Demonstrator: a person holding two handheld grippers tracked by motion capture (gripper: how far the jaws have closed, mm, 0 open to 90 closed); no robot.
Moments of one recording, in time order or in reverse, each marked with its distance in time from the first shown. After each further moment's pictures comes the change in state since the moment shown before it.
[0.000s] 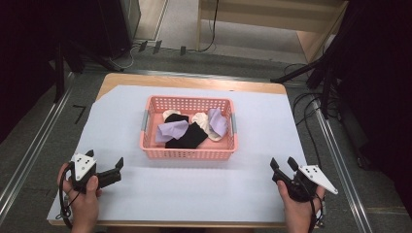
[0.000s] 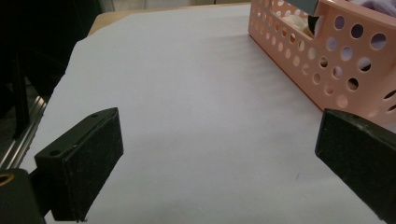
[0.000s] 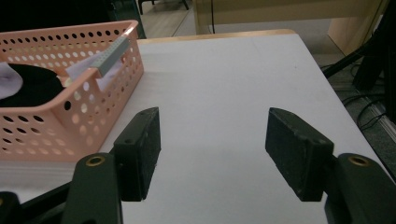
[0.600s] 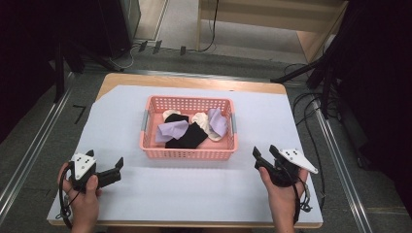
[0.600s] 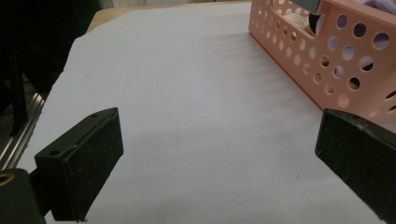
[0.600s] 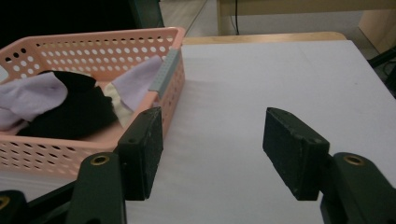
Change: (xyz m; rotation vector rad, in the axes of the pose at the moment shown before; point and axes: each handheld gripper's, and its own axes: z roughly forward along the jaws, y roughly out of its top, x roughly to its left) left arm 0.001 0.000 0.001 0.011 -0.004 -0.009; right arm 0.049 0.031 0.025 0.060 0.064 -0.015
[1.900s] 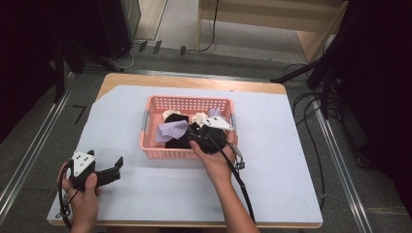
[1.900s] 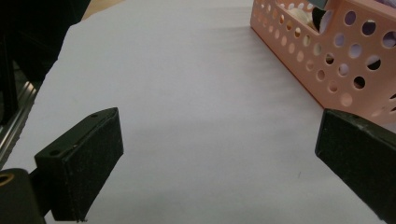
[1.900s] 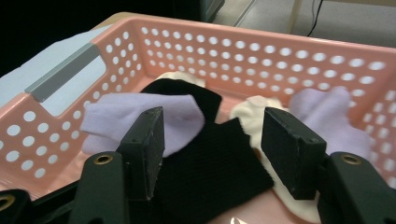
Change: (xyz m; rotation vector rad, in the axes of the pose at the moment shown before) left arm 0.004 0.001 0.003 0.030 -0.015 -0.034; right arm 0.152 0.029 0.112 0.126 0.178 -0.152
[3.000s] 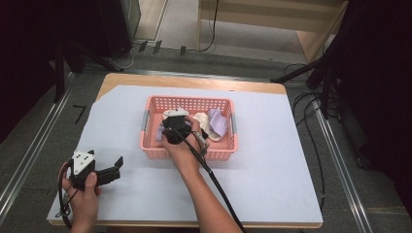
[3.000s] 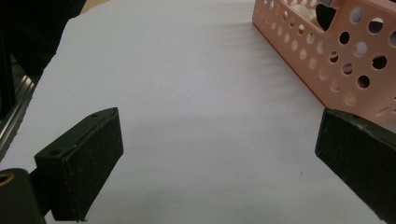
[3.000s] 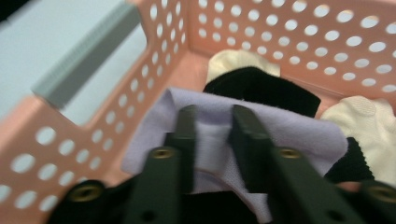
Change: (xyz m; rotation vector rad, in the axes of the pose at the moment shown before) left arm 0.001 0.001 0.002 0.011 -0.004 -0.018; right arm 0.066 0.016 0.069 0.202 -0.006 -0.050
